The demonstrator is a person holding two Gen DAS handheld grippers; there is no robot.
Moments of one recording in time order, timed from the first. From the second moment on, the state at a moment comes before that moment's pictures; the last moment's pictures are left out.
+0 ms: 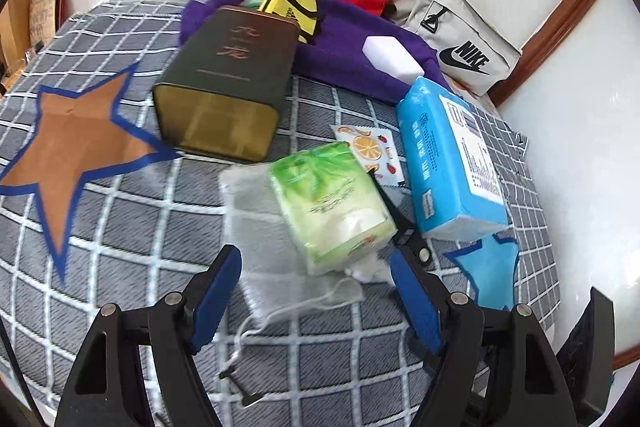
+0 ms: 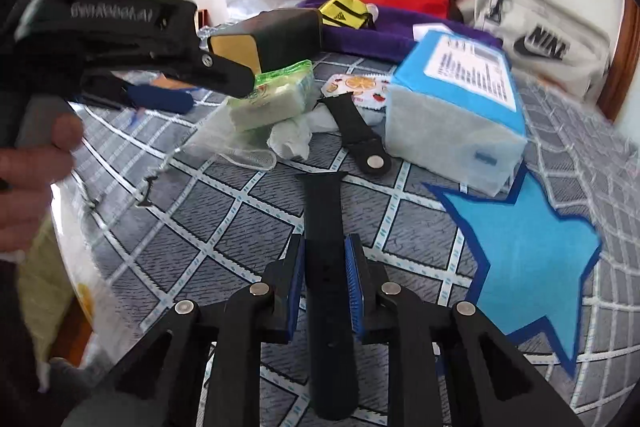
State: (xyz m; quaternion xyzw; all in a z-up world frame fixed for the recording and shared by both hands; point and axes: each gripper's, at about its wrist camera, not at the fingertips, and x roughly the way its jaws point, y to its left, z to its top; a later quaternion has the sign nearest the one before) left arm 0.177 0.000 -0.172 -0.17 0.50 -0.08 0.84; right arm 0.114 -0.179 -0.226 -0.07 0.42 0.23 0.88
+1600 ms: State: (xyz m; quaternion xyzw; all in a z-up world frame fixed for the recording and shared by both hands) left arm 0.146 0.075 -0.169 -0.20 0.52 0.01 0.83; right arm 0.120 -0.243 -0.158 0.00 0.40 0.16 0.90
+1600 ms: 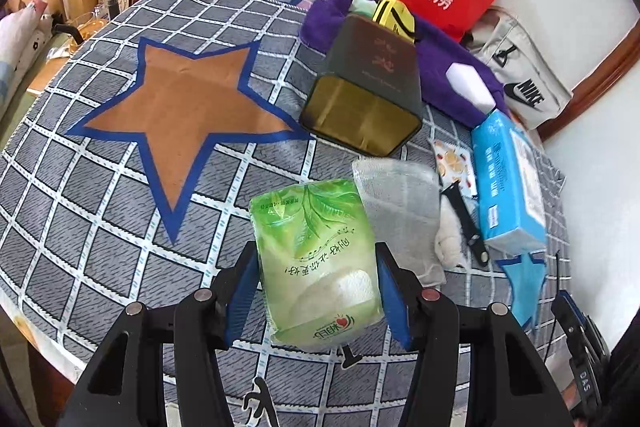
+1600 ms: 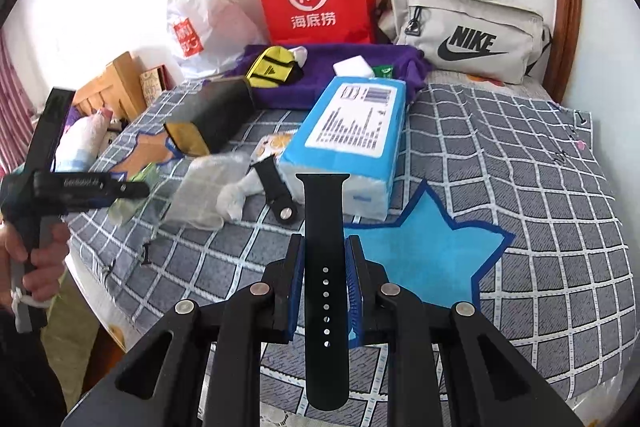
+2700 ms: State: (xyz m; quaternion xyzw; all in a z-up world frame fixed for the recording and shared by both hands) left arm 0.236 0.066 -0.055 -0.15 0.44 0.00 0.89; right arm 0.233 -0.234 -0.050 0.02 0.32 0.16 0.93
